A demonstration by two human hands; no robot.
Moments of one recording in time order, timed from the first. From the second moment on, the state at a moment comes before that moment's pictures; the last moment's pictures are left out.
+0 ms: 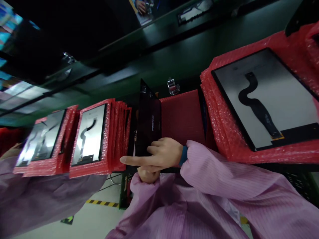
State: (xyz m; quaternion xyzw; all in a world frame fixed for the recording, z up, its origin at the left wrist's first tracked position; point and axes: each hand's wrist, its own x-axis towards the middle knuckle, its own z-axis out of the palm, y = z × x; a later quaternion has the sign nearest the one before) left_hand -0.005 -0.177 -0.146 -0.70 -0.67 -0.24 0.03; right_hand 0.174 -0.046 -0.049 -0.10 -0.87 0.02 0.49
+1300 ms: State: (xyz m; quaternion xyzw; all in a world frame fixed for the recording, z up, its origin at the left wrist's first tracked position) left_hand 0.014 -0.157 -0.112 -0.75 -0.57 -0.30 0.17; right_hand 0.174 -0.045 -0.049 -0.10 -0.88 0.03 0.46
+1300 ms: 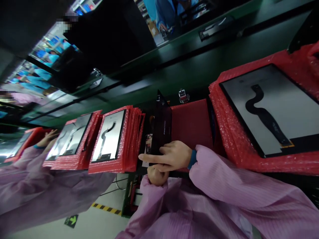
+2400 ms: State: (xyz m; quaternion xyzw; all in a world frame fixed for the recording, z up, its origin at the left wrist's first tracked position) left_hand 0.013 -0.159 -0.118 -0.74 -0.59 -0.28 0.17; right_hand 0.174 -0.045 -0.049 -0.10 -0.88 0.04 0.47
